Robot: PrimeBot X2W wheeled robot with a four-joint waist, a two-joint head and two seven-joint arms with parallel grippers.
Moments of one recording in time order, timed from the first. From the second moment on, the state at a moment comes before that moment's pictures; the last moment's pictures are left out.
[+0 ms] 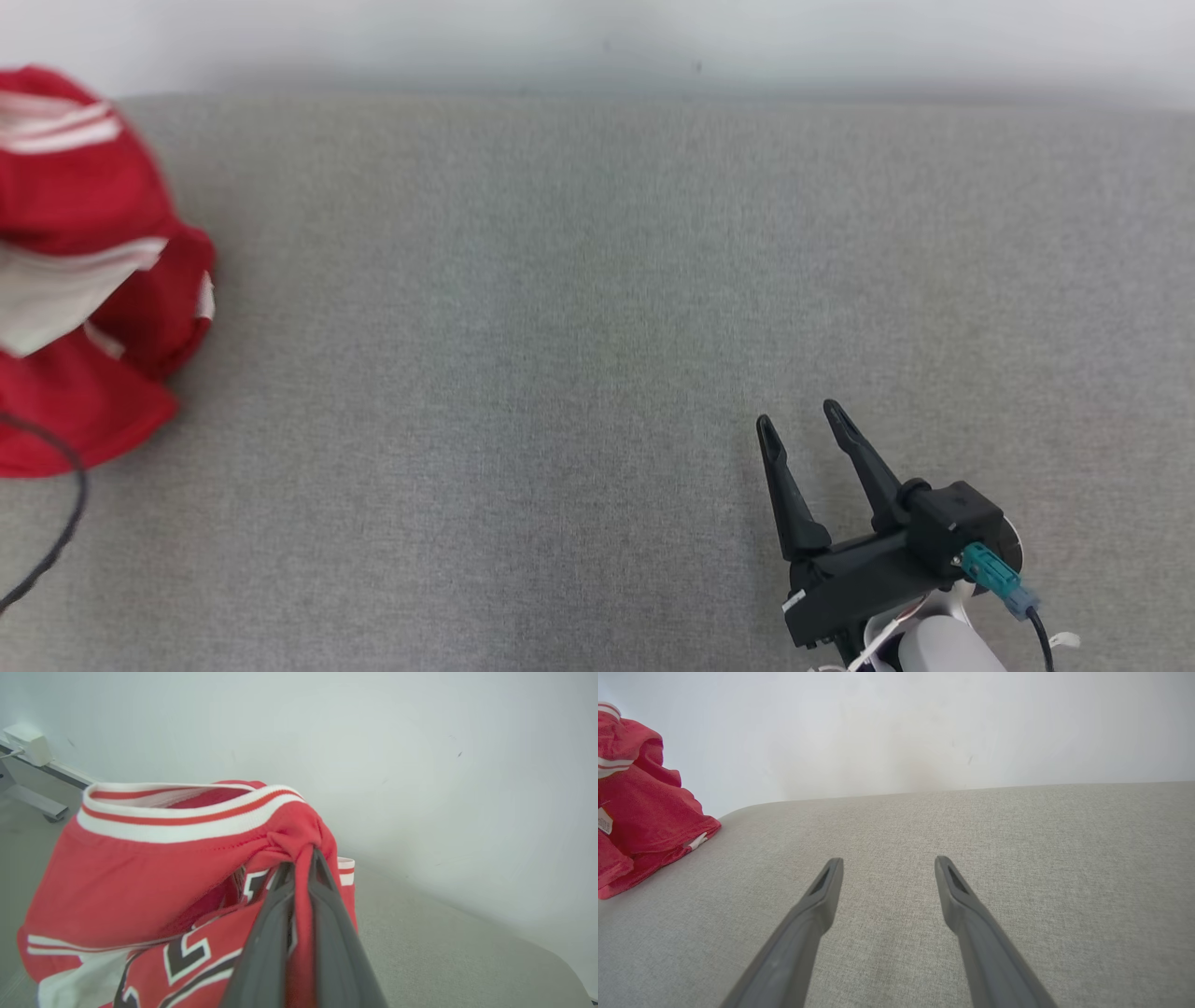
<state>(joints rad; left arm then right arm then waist) -0.75 0.47 0.17 0.19 -0.77 0.06 0.68 -0.25 -0.05 0.24 0.34 0.22 0.13 -0.26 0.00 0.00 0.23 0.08</state>
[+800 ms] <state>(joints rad) -0.83 0.13 -0.13 0.04 -0.81 0.00 0.62 -0.18 -0.05 0.24 0.33 0.25 0.13 -0.26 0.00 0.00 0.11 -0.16</state>
